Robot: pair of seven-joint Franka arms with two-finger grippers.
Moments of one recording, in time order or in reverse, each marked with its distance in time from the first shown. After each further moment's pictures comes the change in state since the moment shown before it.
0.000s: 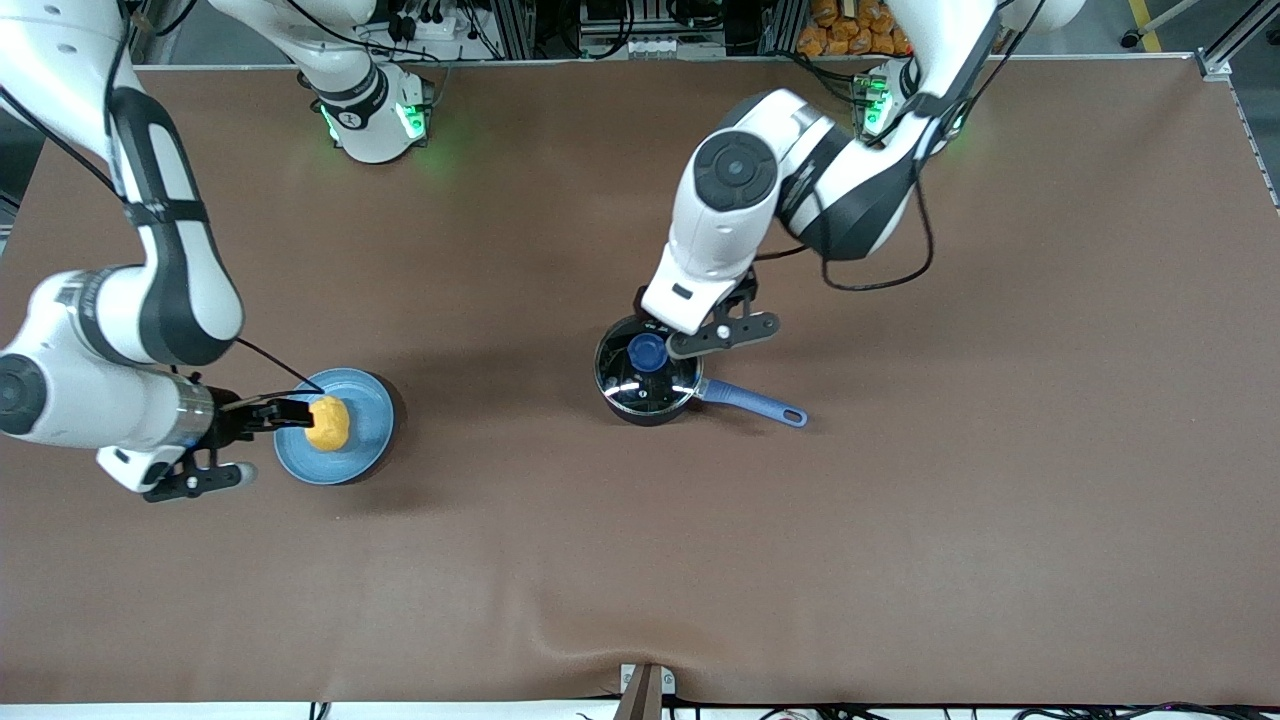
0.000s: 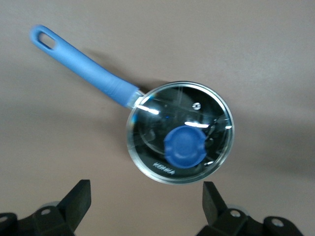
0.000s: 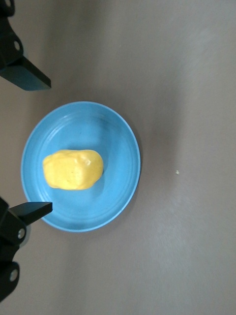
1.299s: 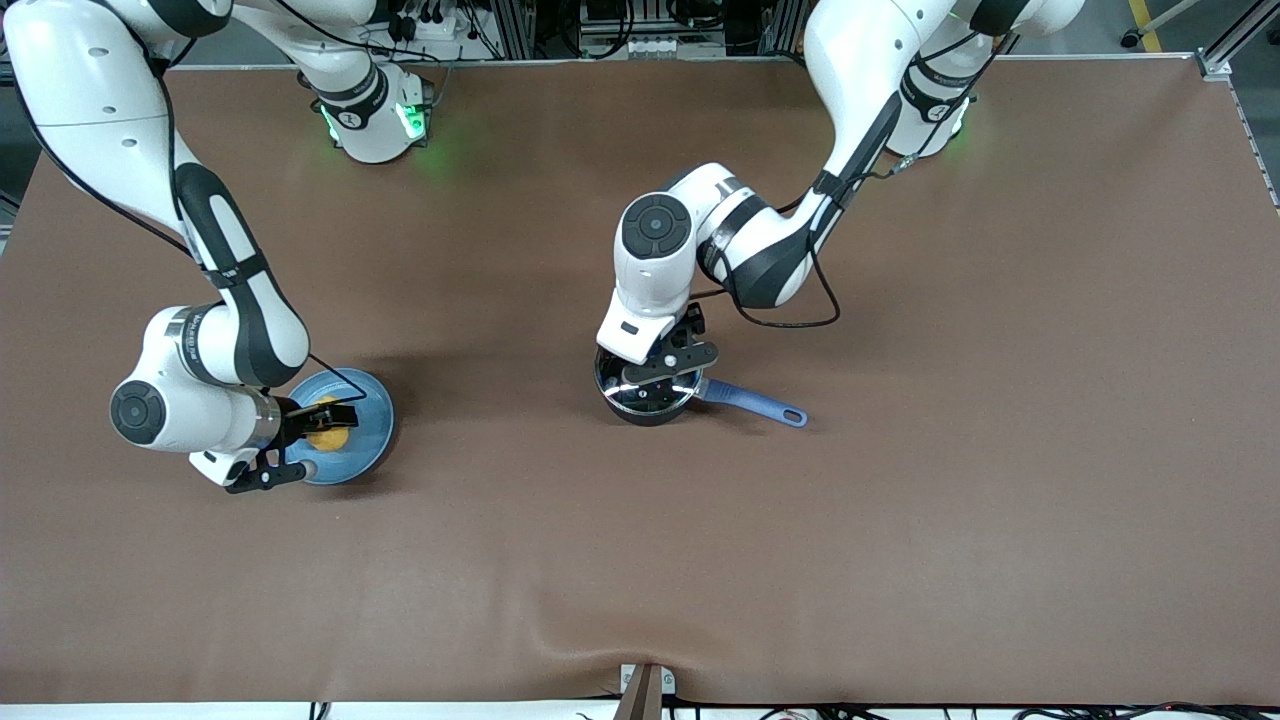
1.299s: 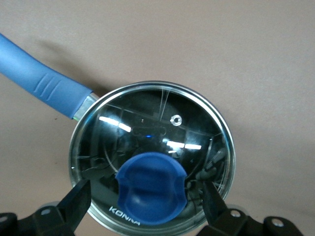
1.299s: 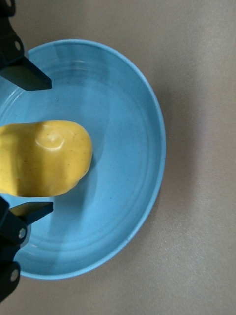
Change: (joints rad) left arm -0.087 0.177 0.031 0.020 0.090 0.186 -0.113; right arm -0.008 0.116 -0.010 -0.141 0.000 0.215 -0.011
